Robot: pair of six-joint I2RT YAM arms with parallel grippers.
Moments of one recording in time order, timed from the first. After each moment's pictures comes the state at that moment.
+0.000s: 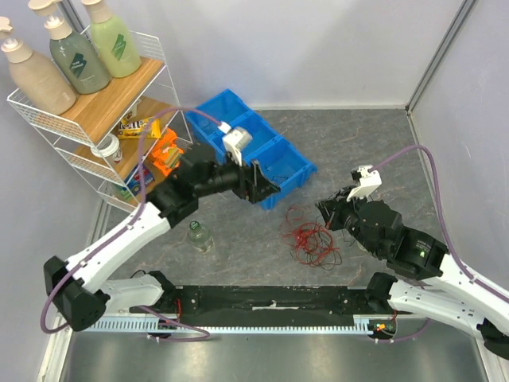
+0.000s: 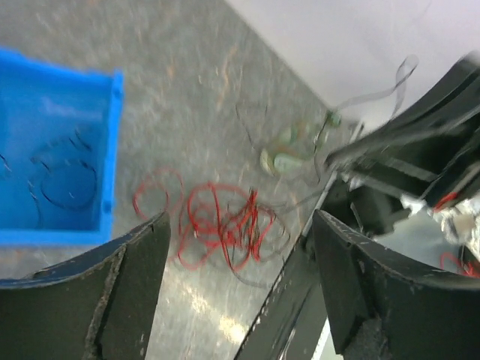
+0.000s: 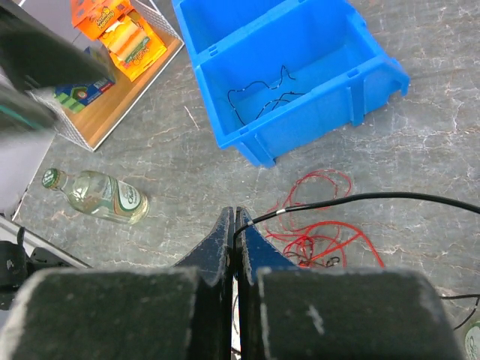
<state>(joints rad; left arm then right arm) -0.71 1.16 1.17 -0.25 0.37 -0.39 1.00 0.66 0.85 -0.51 0.48 0.58</state>
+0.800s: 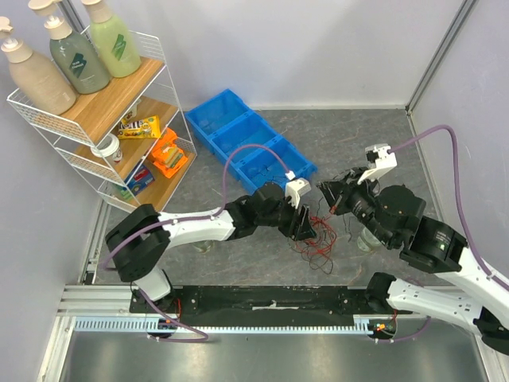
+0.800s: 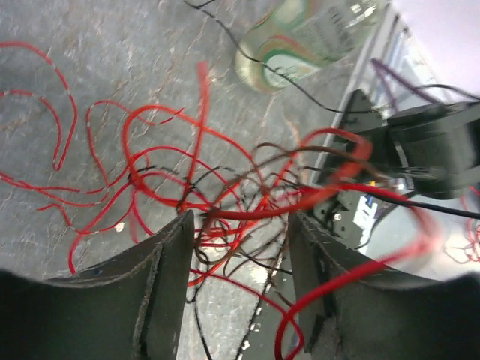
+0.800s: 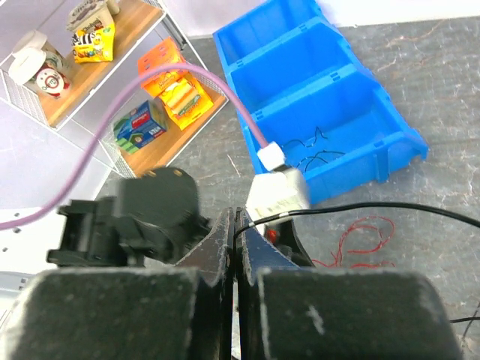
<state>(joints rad) -1.01 1.60 0.94 0.21 0.35 -0.48 1.00 0.74 1.09 -0.53 0.47 0.54</state>
